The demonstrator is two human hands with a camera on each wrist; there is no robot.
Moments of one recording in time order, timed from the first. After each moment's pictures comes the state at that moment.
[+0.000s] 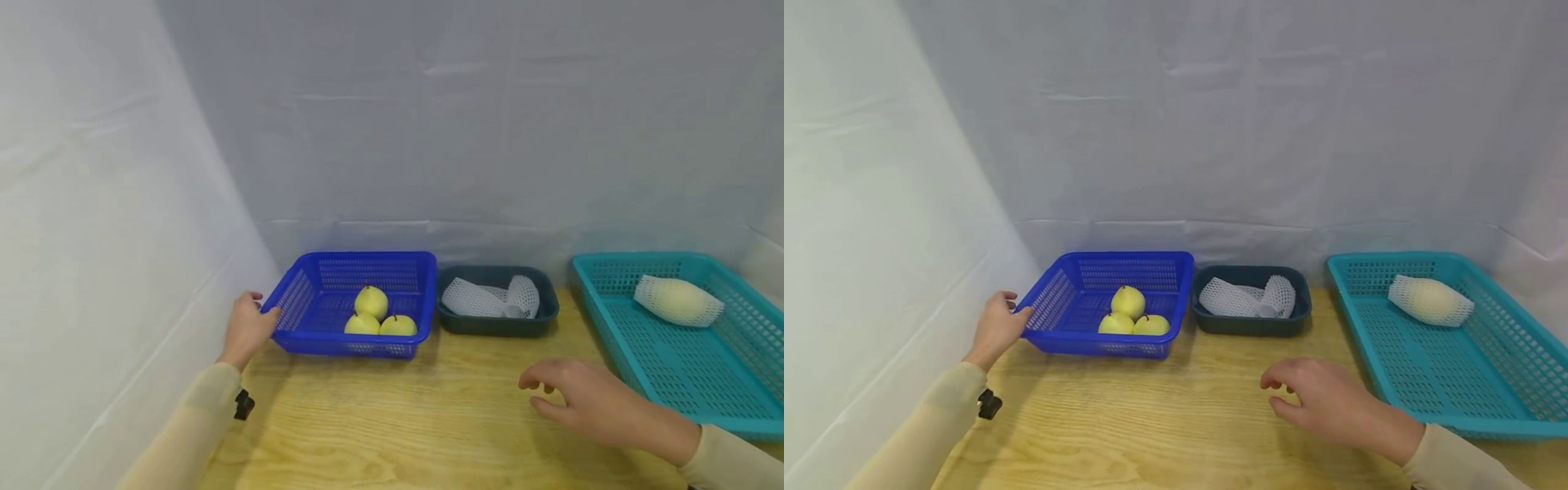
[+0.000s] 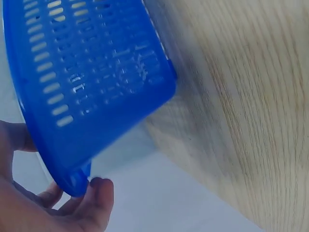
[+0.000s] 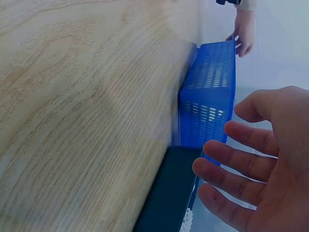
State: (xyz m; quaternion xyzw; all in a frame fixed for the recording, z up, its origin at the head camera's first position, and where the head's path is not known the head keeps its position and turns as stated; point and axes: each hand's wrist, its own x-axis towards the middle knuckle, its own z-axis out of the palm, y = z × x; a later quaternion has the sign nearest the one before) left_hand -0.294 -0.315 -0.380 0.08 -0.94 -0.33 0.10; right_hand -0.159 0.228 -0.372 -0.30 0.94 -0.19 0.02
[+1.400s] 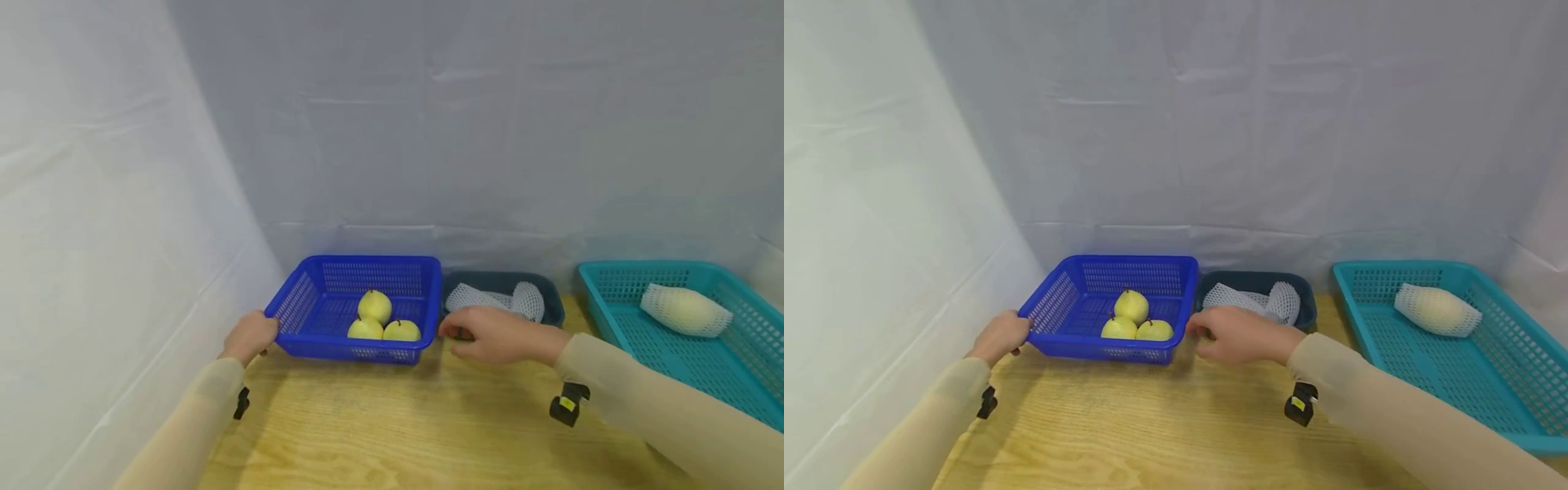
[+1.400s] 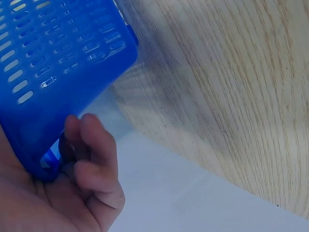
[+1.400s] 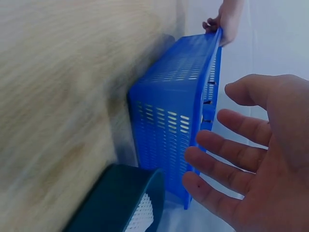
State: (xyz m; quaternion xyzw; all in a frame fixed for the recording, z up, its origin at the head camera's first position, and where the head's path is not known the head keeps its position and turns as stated) left_hand -0.300 -0.331 -0.389 0.09 -0.96 -0.24 -0.04; right_hand -0.253 0.132 -0.339 -0.39 0.90 -0.17 0.06
